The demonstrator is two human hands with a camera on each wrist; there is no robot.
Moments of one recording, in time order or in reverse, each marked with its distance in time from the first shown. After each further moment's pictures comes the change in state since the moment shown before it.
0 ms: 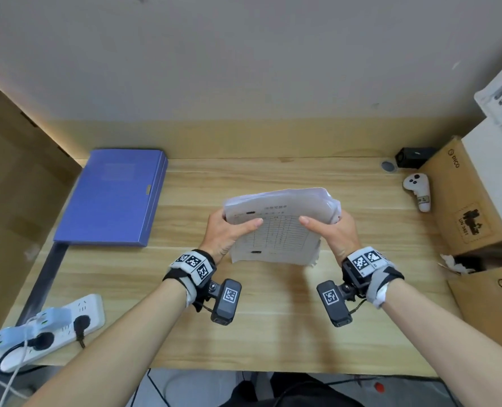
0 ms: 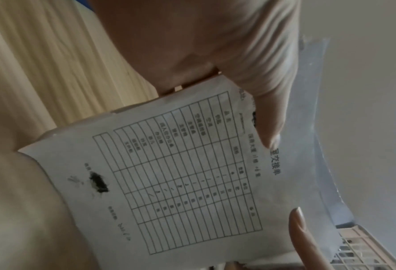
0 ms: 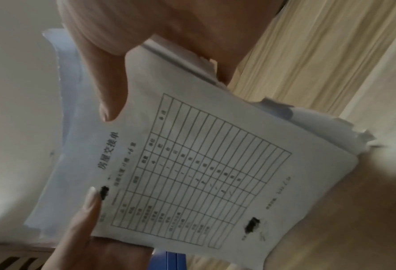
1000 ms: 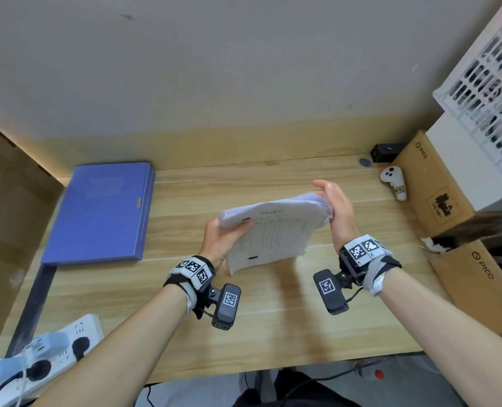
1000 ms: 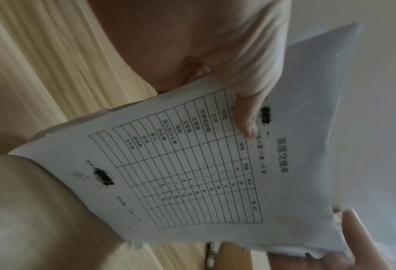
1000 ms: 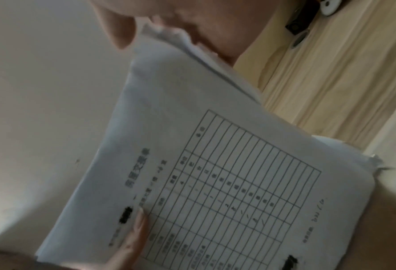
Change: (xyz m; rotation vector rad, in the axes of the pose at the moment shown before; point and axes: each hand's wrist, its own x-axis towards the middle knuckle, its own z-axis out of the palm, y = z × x) left_hand -0.006 -0.013 -0.014 -0.045 -0.021 -0.070; right_hand -0.009 -0.022 0.013 -0.082 0.137 -0.090
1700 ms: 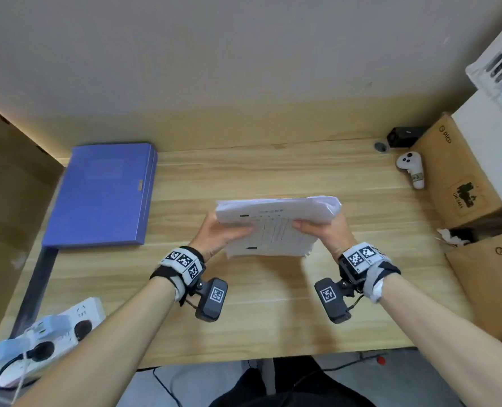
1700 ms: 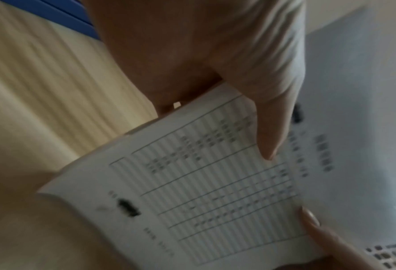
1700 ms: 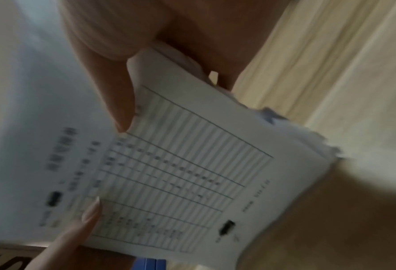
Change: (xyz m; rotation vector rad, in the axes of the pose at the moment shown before) left_hand 0.004 -0.005 -0.025 0.123 -0.182 -0.018; right_hand -0.014 0.044 0.013 -0.021 -0.208 0.086
